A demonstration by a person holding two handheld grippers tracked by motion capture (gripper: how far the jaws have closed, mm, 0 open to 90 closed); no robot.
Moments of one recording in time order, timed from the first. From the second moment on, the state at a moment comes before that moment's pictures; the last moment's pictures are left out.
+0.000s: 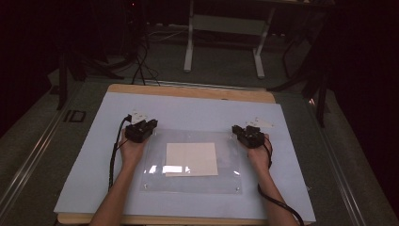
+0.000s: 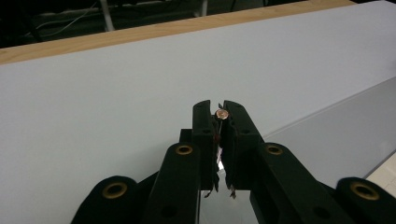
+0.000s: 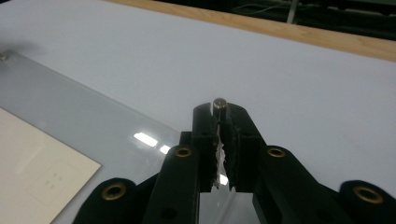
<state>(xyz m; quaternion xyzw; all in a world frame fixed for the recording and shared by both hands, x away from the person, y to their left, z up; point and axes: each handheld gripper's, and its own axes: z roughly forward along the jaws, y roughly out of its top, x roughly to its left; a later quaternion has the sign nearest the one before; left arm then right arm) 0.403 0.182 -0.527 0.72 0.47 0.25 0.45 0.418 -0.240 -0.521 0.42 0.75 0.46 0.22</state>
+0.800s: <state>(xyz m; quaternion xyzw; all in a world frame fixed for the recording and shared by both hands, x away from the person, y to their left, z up) 0.406 0.187 -0.527 0.72 0.48 0.22 0.46 0.422 -0.246 -0.522 0.43 0.74 0.49 0.19</state>
